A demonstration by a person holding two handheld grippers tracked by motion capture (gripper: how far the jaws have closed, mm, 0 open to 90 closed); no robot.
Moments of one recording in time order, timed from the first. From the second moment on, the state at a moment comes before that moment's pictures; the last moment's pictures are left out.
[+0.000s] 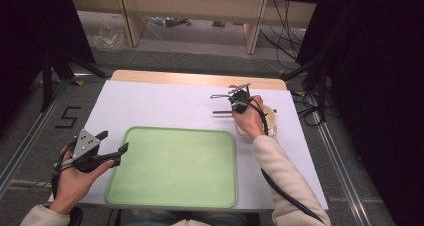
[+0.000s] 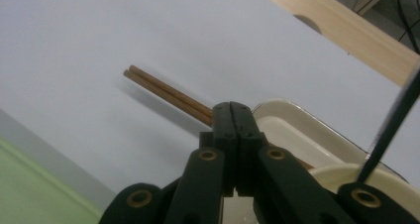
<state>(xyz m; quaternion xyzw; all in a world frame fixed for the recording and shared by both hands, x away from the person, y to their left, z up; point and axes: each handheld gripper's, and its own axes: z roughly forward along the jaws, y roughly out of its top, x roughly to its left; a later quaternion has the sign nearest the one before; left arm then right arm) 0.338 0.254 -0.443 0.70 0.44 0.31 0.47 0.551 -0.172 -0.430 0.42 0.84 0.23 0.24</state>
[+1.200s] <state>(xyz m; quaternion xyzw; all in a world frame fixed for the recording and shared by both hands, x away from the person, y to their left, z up) 0.338 0.253 -0.442 0.71 0.43 0.31 0.47 0.588 -0.160 -0.442 0.46 0.85 0.15 0.21</state>
